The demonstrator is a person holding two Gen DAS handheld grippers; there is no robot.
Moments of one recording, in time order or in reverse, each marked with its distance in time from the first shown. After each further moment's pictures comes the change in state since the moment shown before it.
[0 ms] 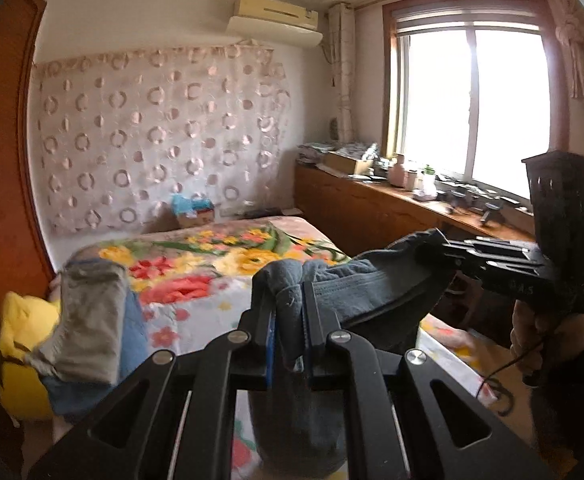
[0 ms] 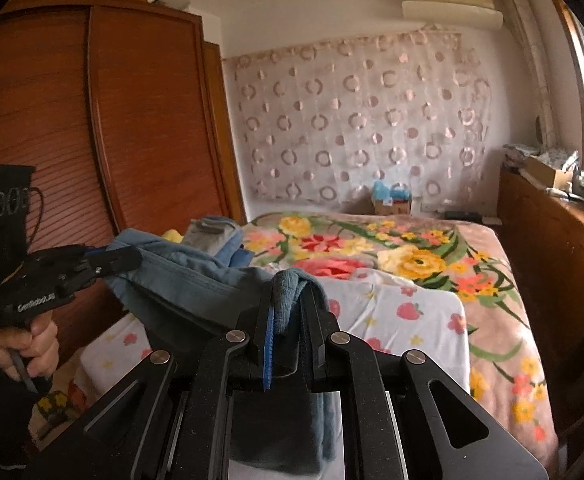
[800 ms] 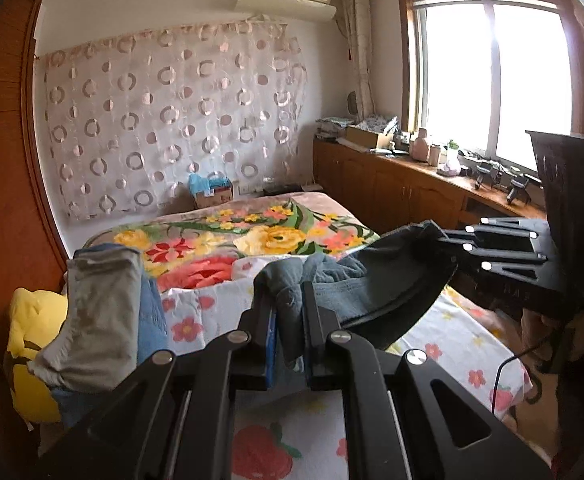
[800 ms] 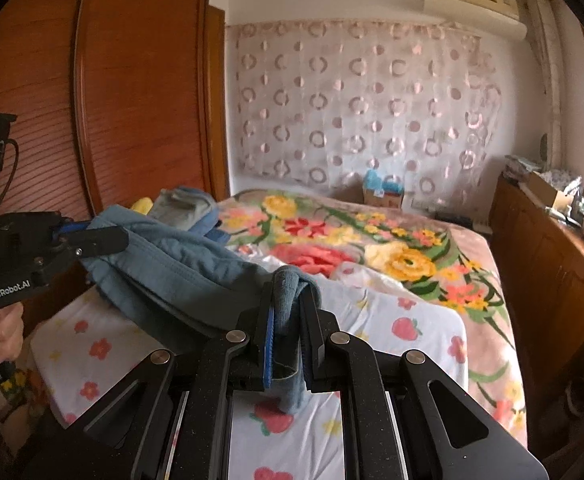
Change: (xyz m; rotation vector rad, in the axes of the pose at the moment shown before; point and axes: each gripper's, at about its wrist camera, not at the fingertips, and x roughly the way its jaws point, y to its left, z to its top) left arm 0.039 0.023 -0.022 0.005 0.109 0.037; right arm 0.081 0.009 -0.012 -0.110 0.107 -0.049
